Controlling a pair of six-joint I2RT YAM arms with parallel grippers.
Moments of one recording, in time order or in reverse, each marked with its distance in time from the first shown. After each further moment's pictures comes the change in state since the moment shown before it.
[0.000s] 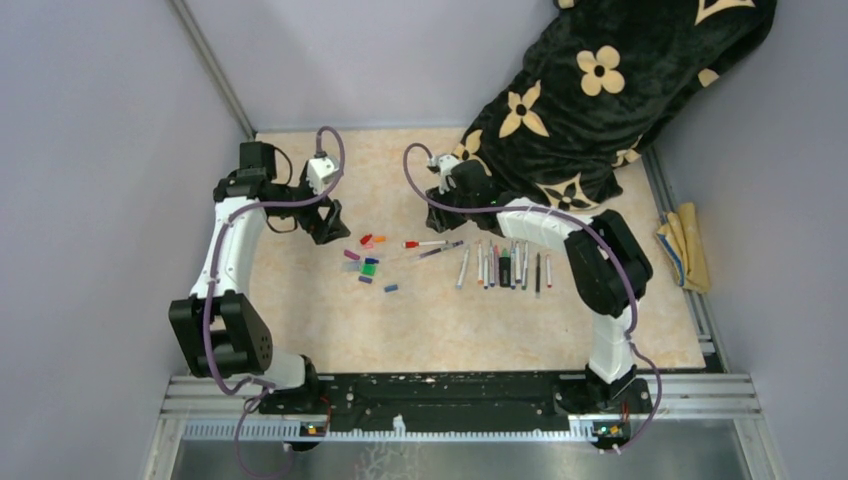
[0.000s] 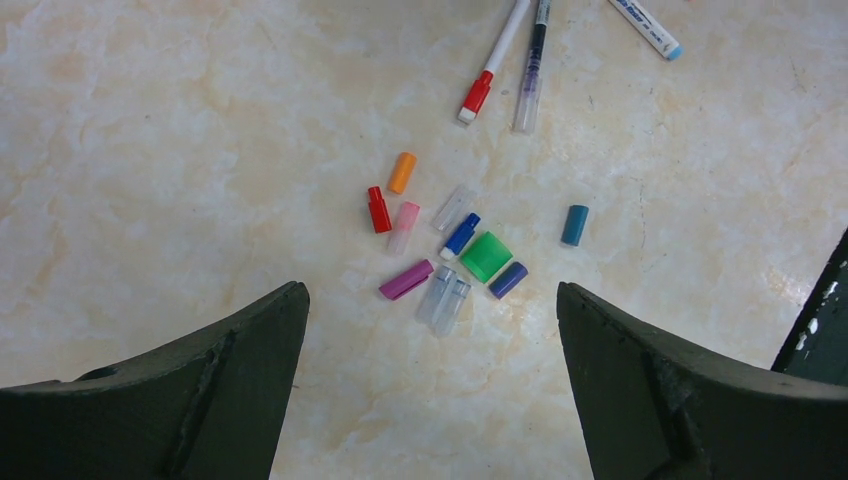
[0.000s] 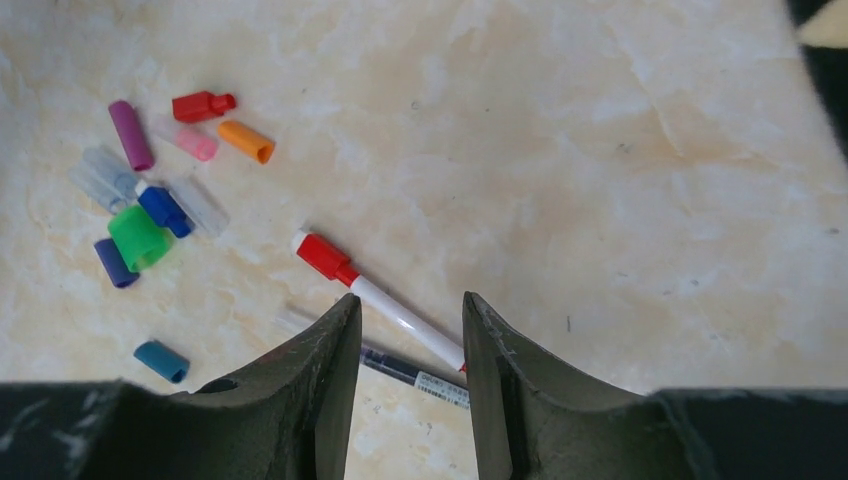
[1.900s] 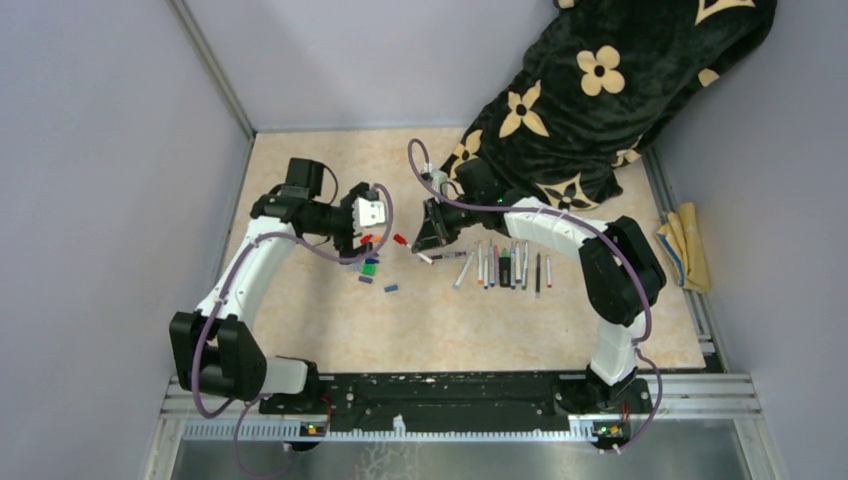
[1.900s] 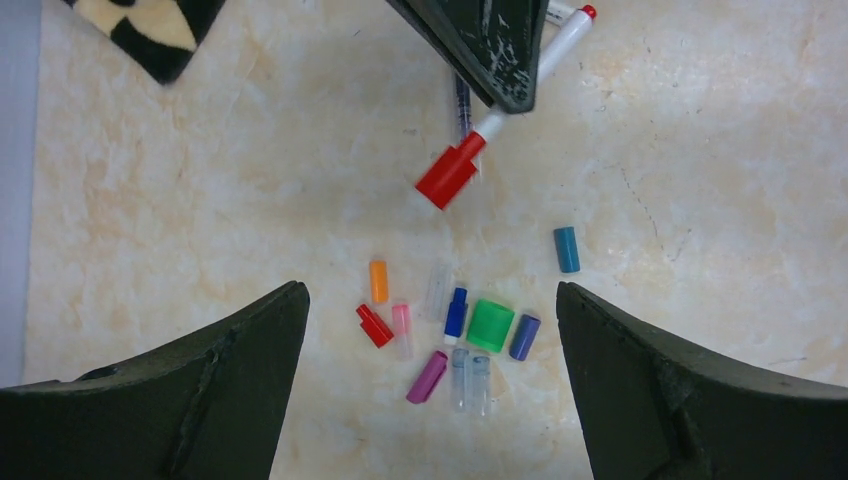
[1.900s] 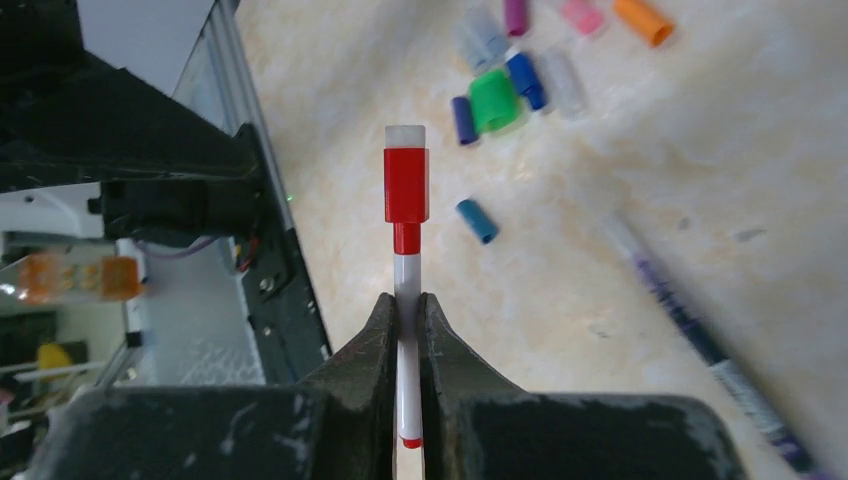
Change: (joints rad) left arm -0.220 -0.089 -0.133 0.072 0.002 0.300; right arm 0.005 -0.044 0.034 -0.127 -0.579 0.095
